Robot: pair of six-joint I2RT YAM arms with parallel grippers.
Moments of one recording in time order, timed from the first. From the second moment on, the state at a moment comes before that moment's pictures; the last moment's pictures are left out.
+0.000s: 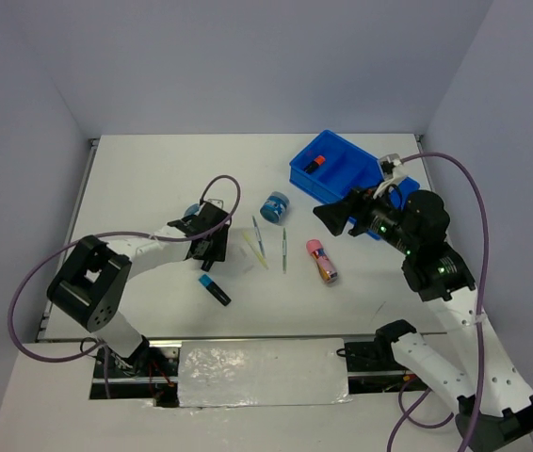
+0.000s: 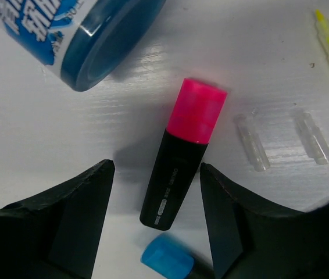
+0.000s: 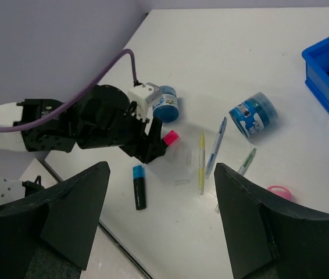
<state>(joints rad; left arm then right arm) -0.55 1.59 0.87 -0.36 -0.30 -0.42 0.34 0.76 0.96 -0.34 -0.36 0.43</state>
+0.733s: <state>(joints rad) -0.55 1.63 0.89 -0.33 -0.30 -0.42 0.34 0.66 0.96 -0.38 -0.39 0.43</state>
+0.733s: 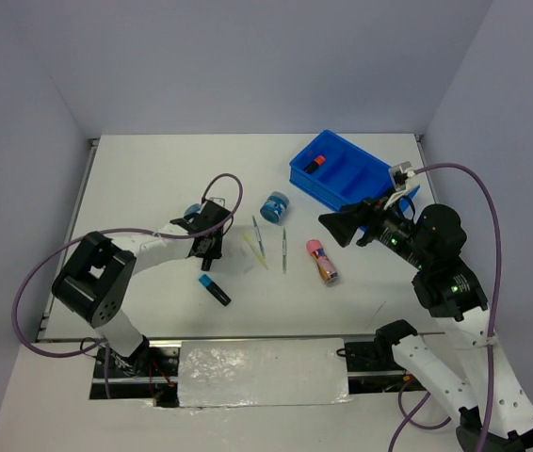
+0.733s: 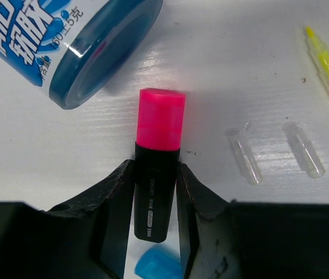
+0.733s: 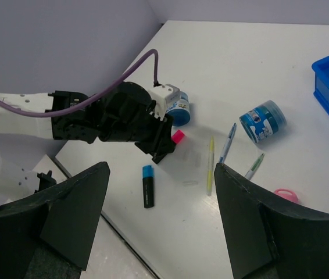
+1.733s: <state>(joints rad) -0.94 1.18 0.85 0.02 -0.20 -0.45 0.51 0.88 0.74 -0.11 -0.12 0.84</state>
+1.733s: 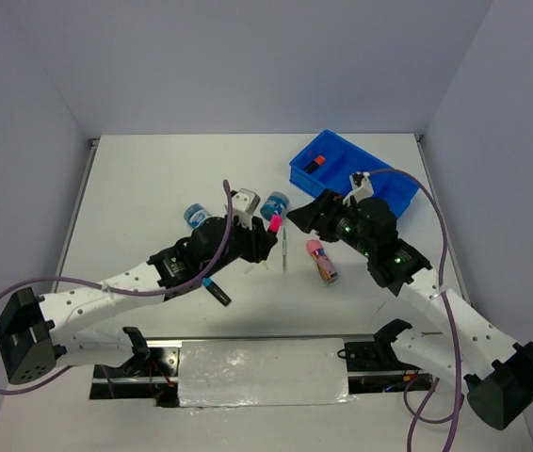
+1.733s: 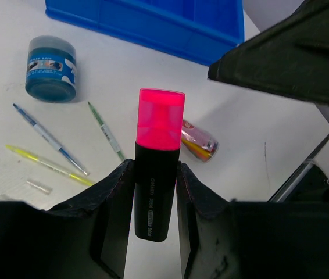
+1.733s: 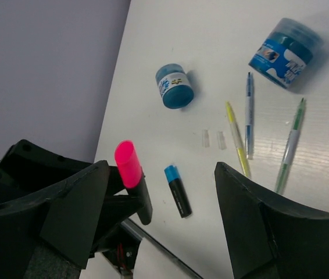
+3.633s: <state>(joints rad) -0.98 1.10 0.99 -0.78 -0.56 -0.87 0.17 2.15 1.85 -0.25 0.21 0.67</state>
